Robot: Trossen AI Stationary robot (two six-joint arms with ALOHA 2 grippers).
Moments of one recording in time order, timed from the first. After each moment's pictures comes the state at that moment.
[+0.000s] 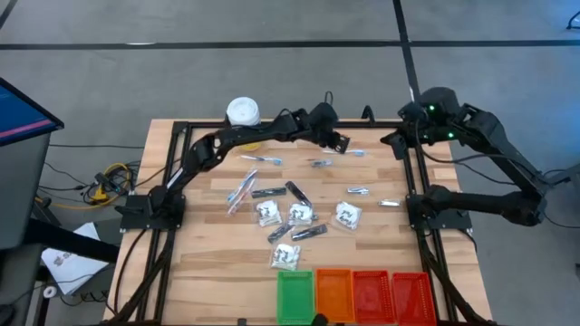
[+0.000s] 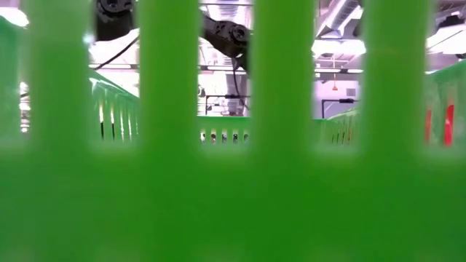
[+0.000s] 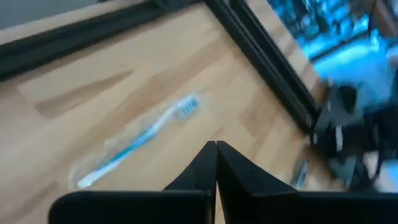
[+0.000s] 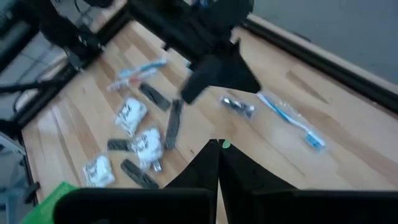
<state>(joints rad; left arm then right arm) 0.38 2.41 2.17 -0.45 0.10 -0.66 -0.70 0.92 1.27 -1.10 -0.26 0.26</state>
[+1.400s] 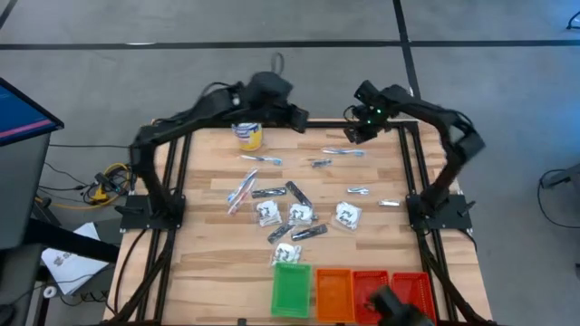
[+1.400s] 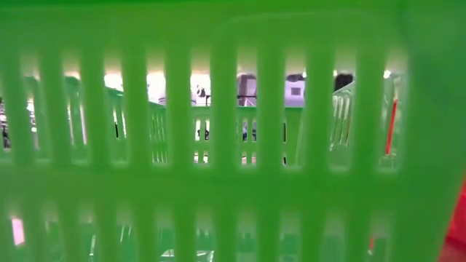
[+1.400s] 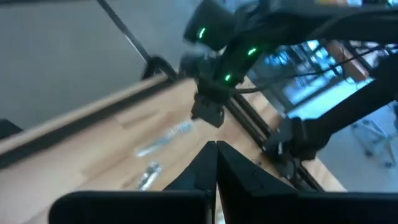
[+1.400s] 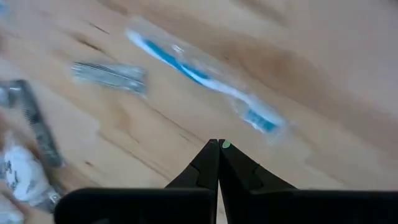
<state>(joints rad) 0.32 1.74 1.98 -0.78 -0.16 -0.61 -0.94 1.76 1.30 -1.05 -0.29 0.18</state>
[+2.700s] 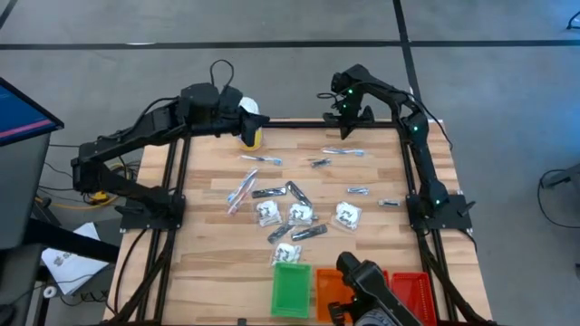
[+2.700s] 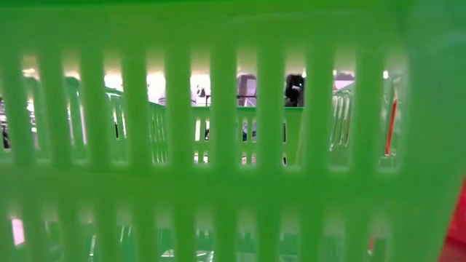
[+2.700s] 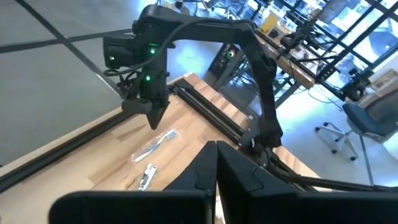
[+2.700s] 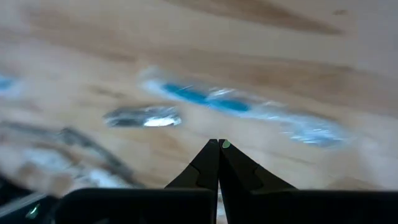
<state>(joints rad) 0.33 1.27 1.47 -0.54 -0.06 -0.49 -0.93 2.34 2.04 -1.57 -0.44 0.37</state>
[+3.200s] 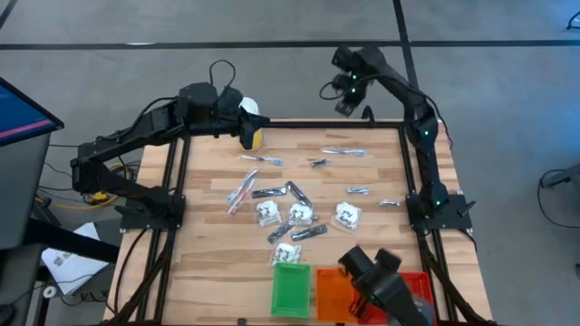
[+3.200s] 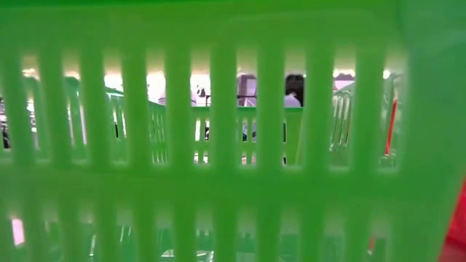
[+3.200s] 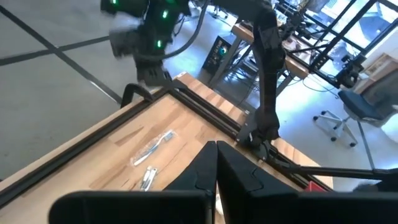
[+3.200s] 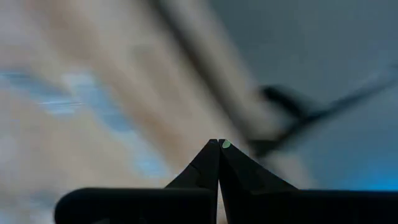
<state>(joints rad) 0.33 1.27 1.47 -0.54 -0.03 -0.42 -0.91 2.20 2.28 -1.53 0.15 -0.35</state>
